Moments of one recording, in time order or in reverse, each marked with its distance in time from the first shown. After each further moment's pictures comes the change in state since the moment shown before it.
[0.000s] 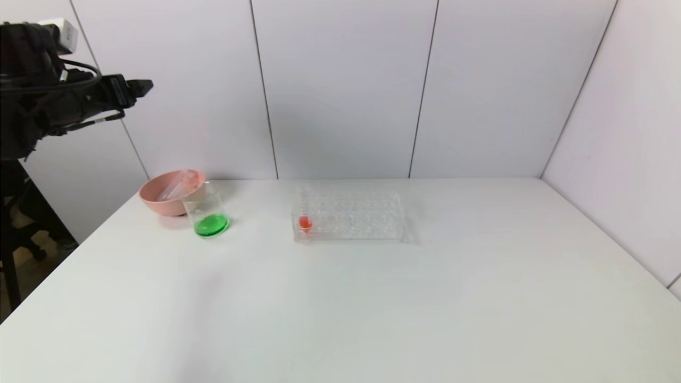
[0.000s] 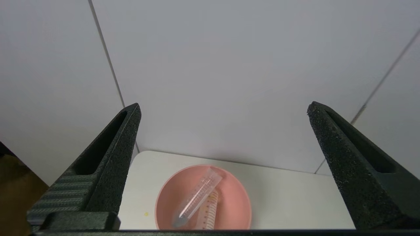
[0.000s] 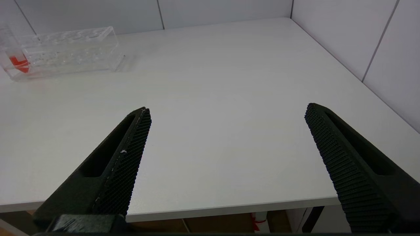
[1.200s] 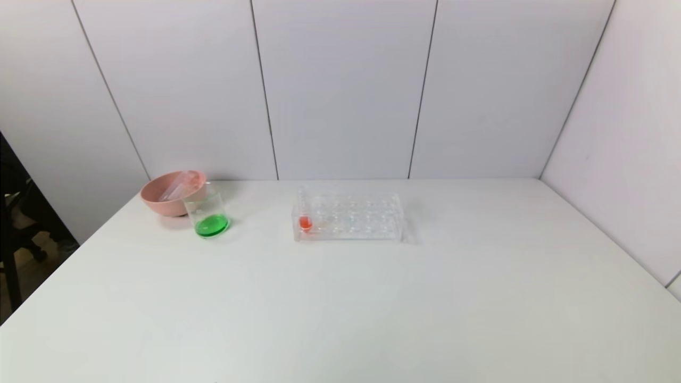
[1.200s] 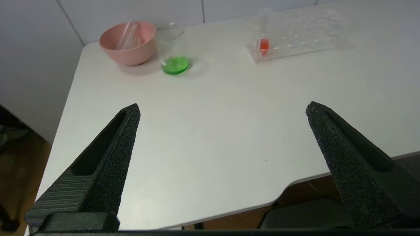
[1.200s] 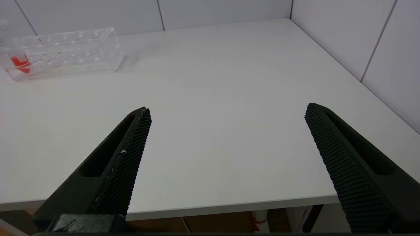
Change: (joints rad) left arm -0.116 -1.436 0.881 0.773 -0.122 0.155; right arm 0.000 0.000 0.000 0.000 0.000 0.000
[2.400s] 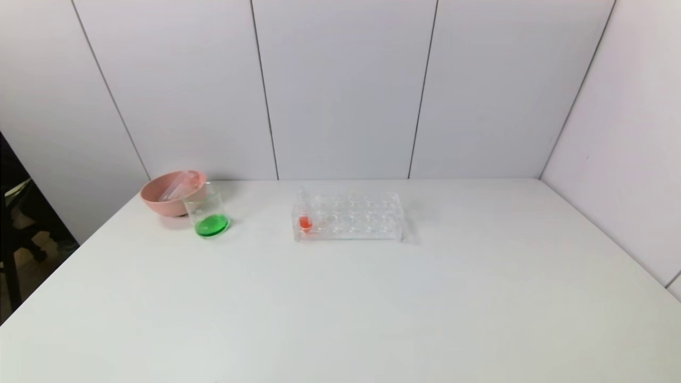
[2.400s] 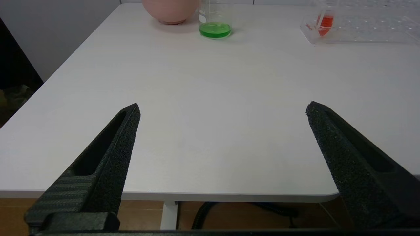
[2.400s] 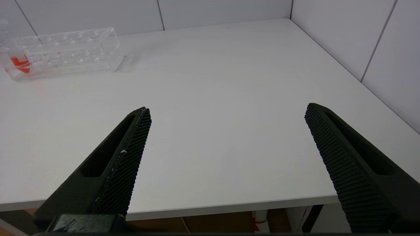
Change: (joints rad) left arm -0.053 -0.383 0.633 -0.385 0.194 -0.144; right arm 0.000 0.000 0.000 0.000 0.000 0.000
